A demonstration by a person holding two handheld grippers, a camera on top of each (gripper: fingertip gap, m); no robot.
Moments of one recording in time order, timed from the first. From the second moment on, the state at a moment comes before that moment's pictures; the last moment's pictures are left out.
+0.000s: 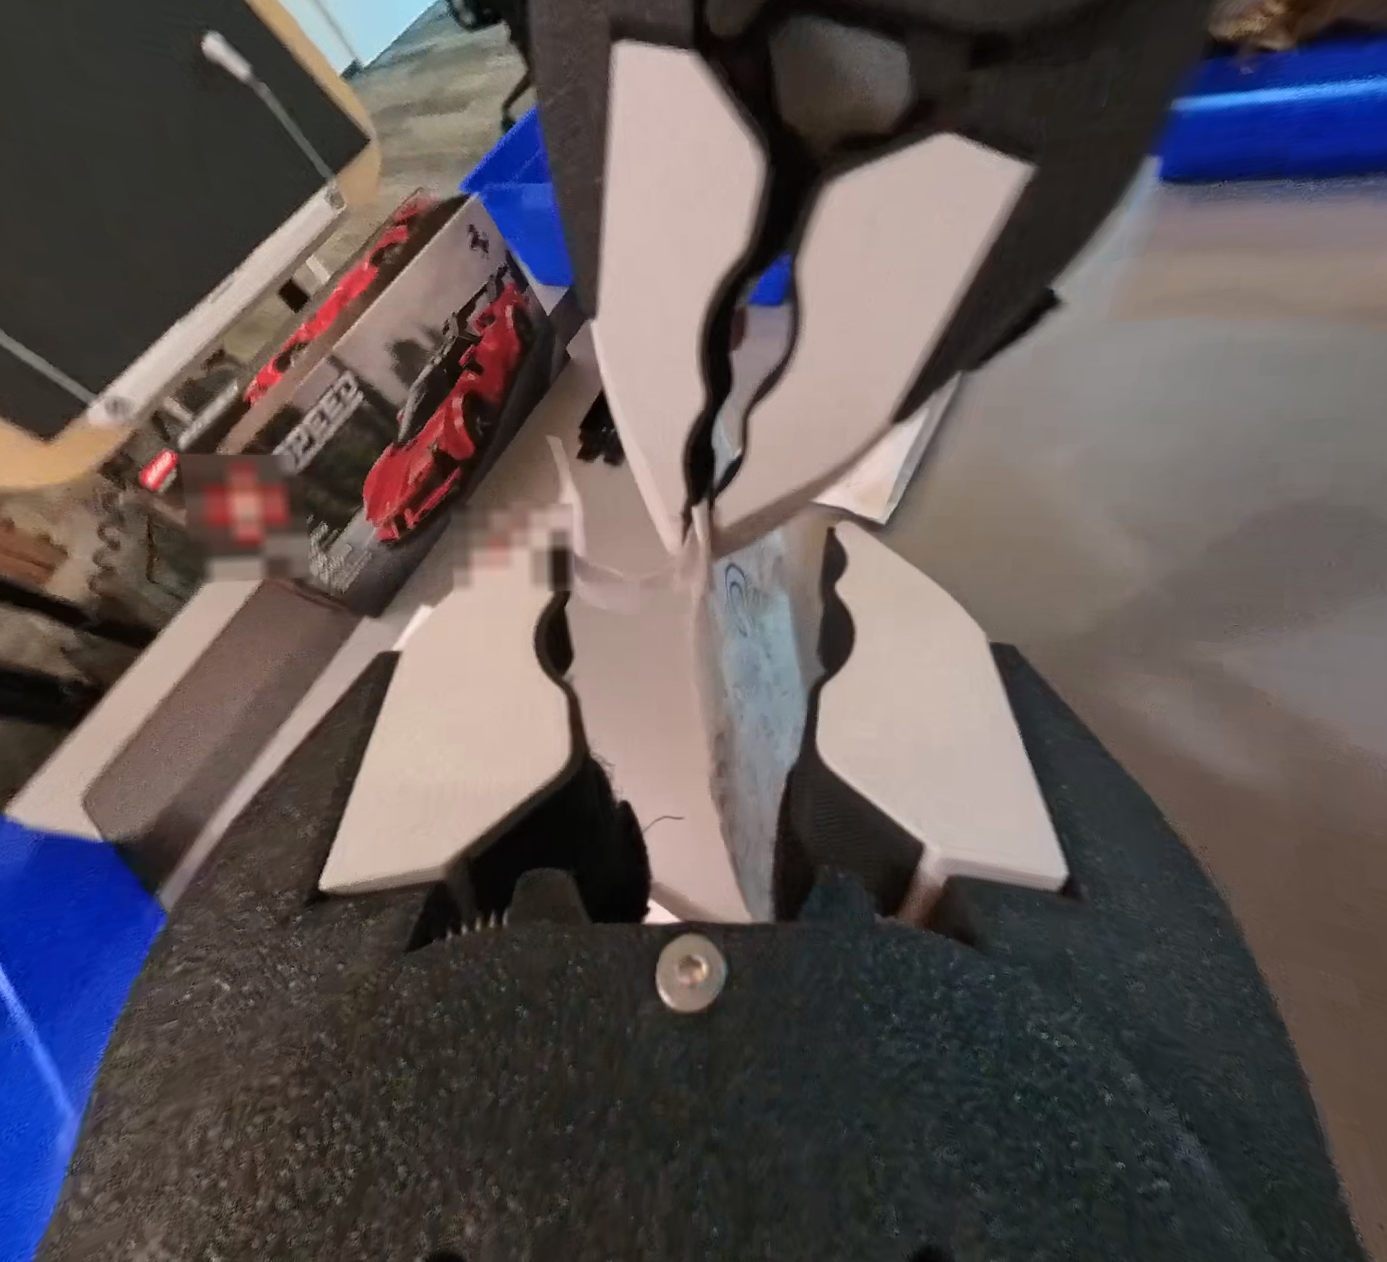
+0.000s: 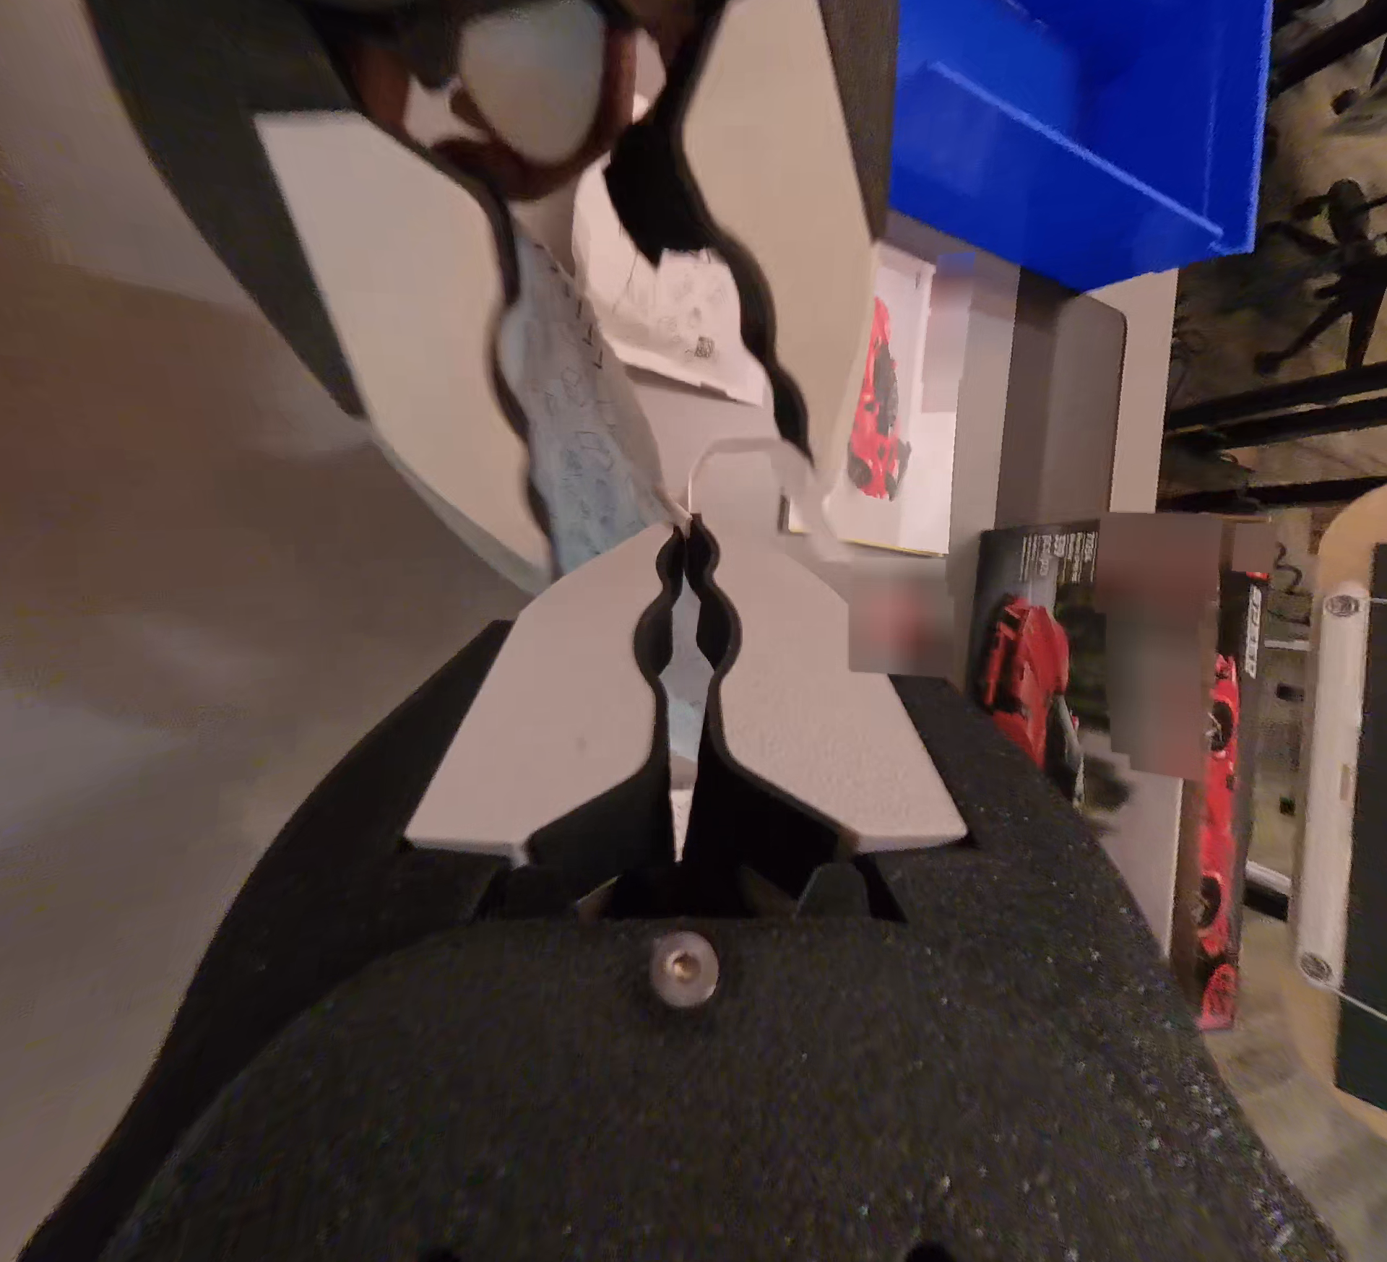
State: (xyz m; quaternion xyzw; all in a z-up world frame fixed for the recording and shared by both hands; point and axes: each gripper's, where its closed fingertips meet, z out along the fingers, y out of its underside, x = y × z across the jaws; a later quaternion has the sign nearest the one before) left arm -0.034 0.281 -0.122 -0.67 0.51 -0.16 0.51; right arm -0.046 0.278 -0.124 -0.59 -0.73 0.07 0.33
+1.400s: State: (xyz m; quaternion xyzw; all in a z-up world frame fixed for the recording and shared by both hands) left arm -0.019 0.274 -0.158 -0.67 0.52 -0.18 0.50; right arm -0.040 0.269 -0.129 -0.69 -0.39 0.46 0.39
